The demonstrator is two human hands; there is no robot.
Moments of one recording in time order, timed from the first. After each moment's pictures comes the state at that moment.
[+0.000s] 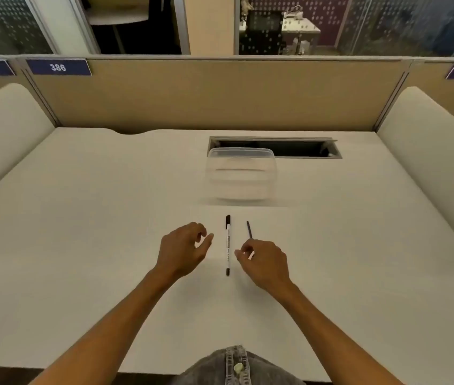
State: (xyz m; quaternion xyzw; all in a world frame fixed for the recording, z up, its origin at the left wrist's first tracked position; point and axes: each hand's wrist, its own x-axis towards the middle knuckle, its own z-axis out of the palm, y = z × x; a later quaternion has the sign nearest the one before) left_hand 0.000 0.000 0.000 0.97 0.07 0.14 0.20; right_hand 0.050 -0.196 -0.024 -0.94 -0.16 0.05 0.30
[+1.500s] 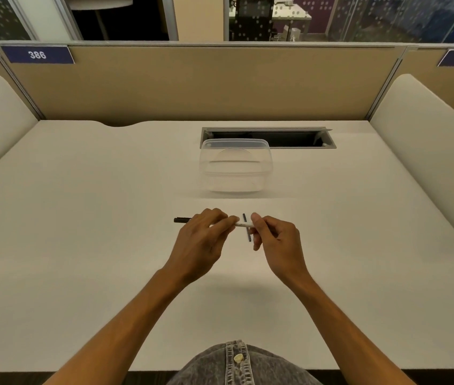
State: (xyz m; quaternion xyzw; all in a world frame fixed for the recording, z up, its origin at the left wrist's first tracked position) left_hand -0.007 -0.040 0.041 0.94 -0.14 0.24 0.20; right_hand 0.032 -0.209 0.042 -0.79 -0.10 0.00 0.60
